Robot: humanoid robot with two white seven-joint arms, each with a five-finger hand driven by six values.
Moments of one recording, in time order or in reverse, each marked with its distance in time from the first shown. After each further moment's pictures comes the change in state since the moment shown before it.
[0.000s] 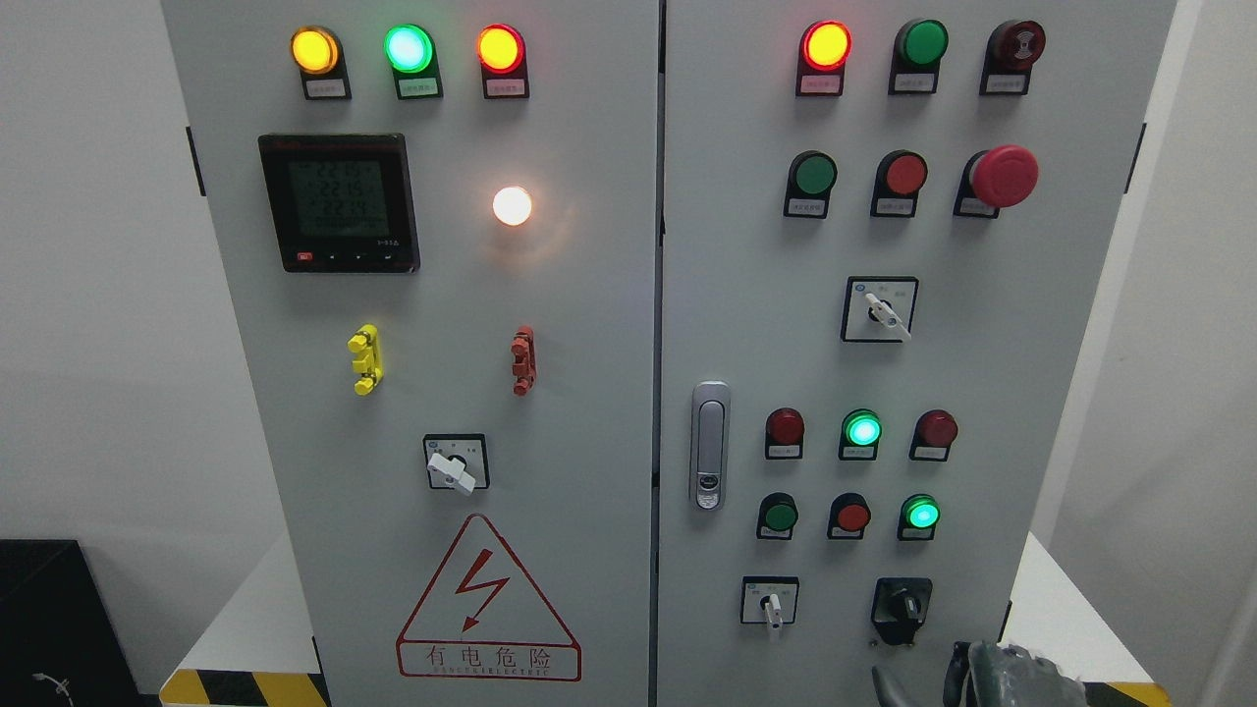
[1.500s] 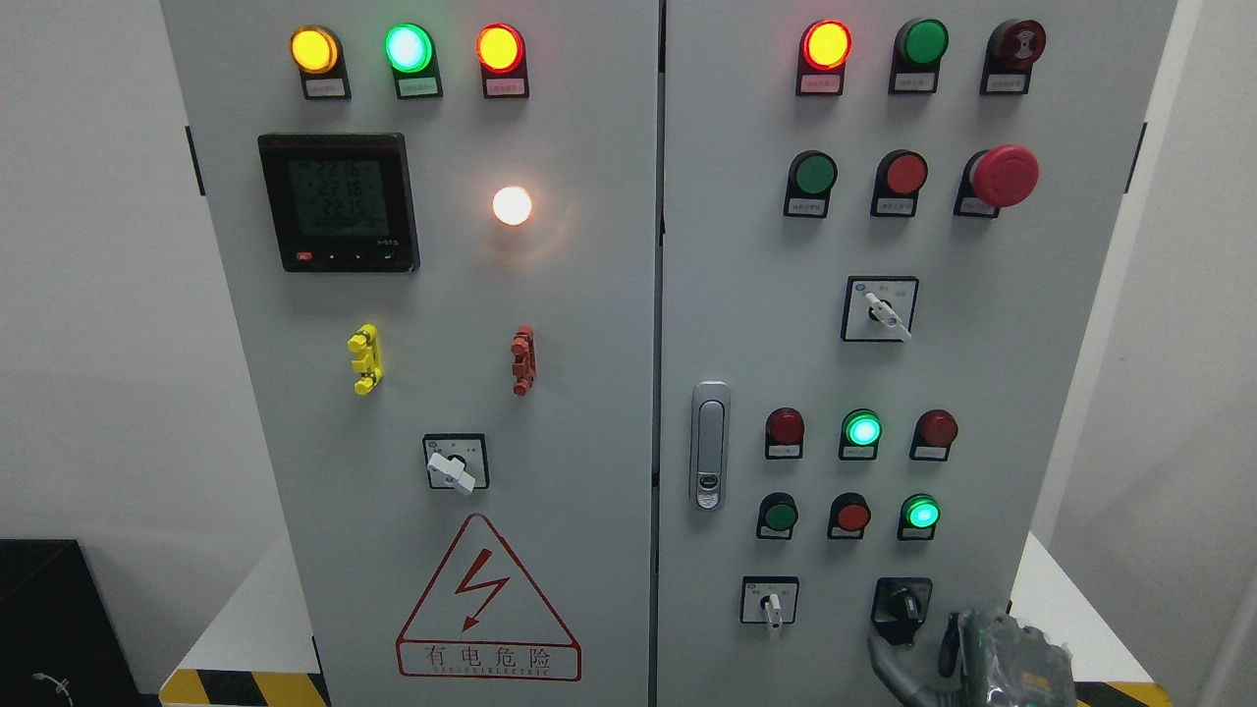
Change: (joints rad) left arm 0.000 0.000 0.000 0.000 0.000 0.000 0.000; right arm -0.096 0.006 -0.004 0.124 0.078 0.041 -0.013
